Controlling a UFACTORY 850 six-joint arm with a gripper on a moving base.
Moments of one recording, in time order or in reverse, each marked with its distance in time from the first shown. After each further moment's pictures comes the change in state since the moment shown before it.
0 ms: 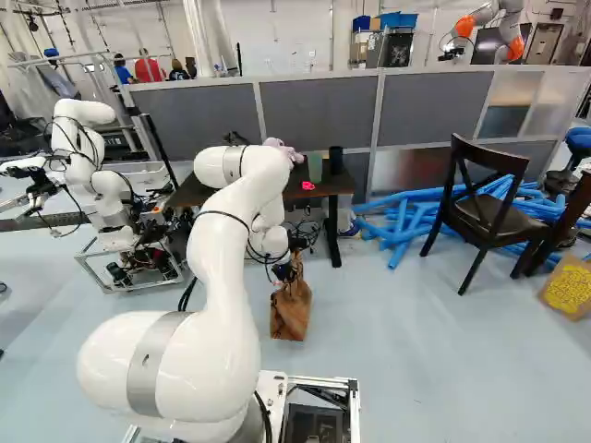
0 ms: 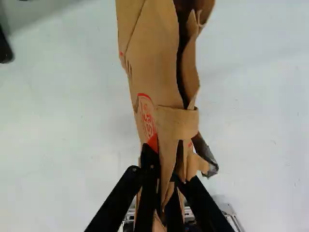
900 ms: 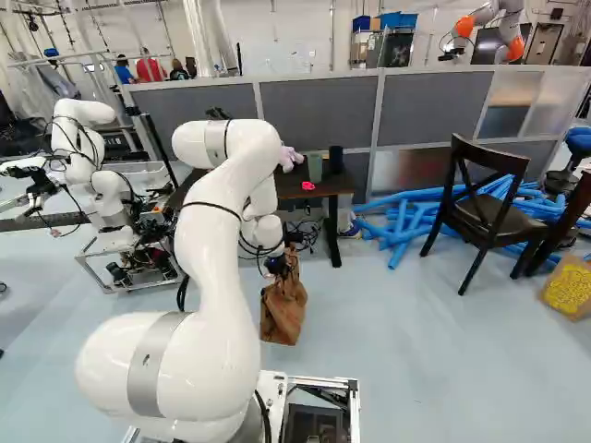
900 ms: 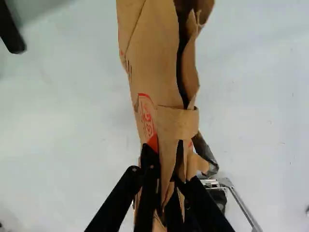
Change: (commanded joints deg) arm 1.5 10.5 9.6 3.4 -5.2 0.0
